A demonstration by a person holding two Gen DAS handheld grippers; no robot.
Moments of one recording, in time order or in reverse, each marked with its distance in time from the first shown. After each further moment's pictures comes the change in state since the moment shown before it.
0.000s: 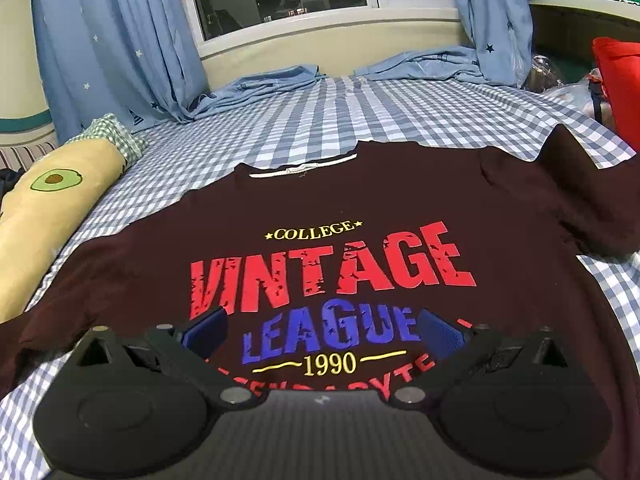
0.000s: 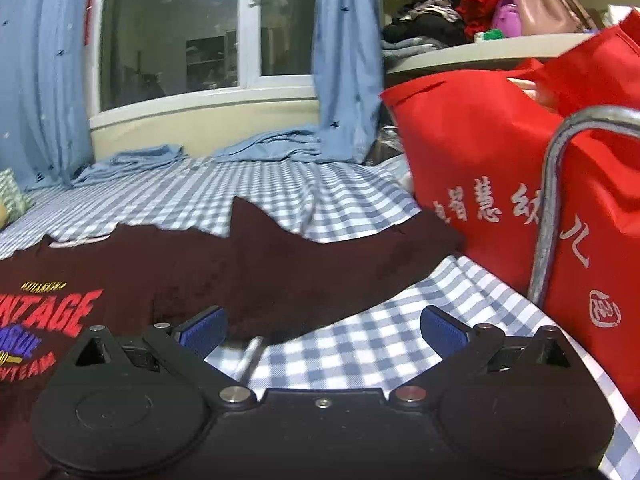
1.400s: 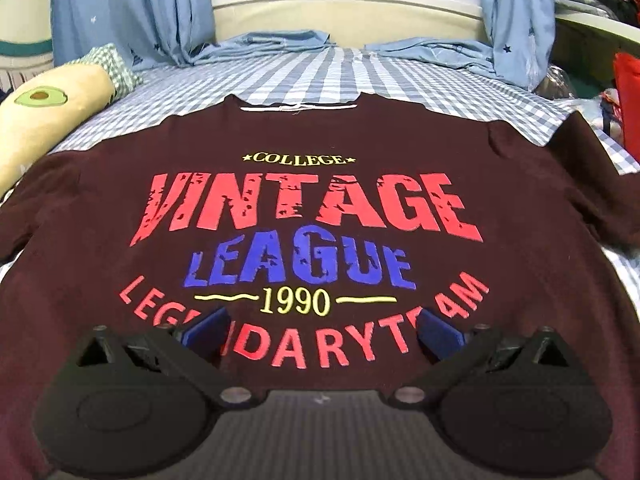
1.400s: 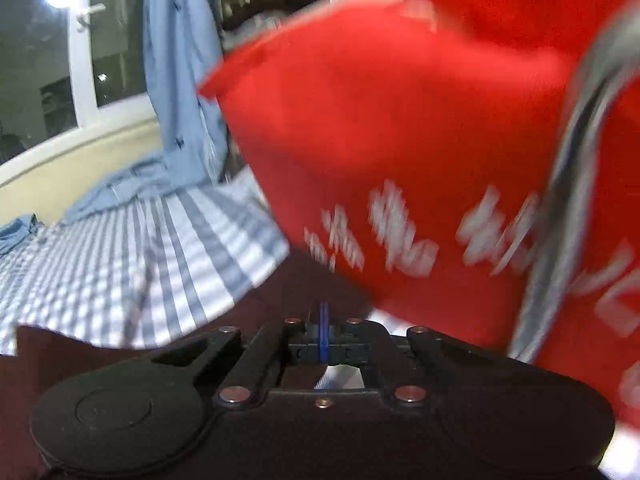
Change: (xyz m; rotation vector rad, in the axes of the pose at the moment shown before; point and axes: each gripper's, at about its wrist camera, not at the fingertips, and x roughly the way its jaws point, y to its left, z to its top) left arm 0.040 0.005 -0.046 -0.170 0.063 -0.083; right arm 0.145 -0.079 0.058 0.265 -0.029 -0.340
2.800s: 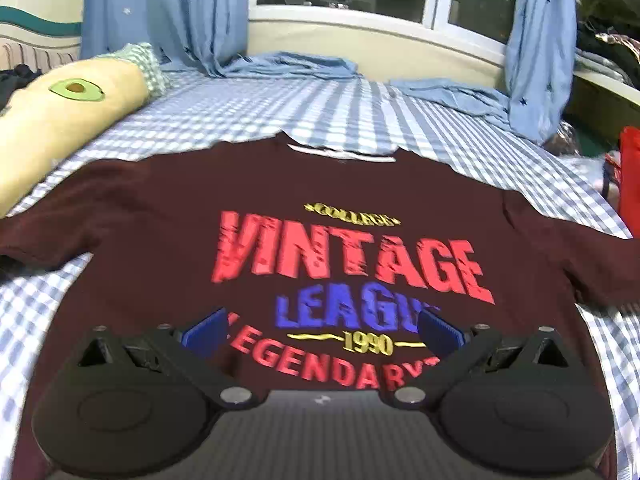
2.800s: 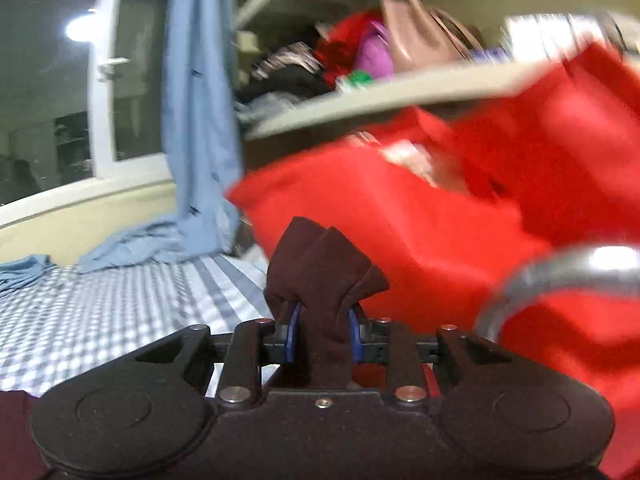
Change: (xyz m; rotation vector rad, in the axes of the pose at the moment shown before) left arm -0.056 0.067 0.028 -0.104 -0.065 -0.020; right arm -0.067 0.019 0.046 -0.050 -0.179 0.013
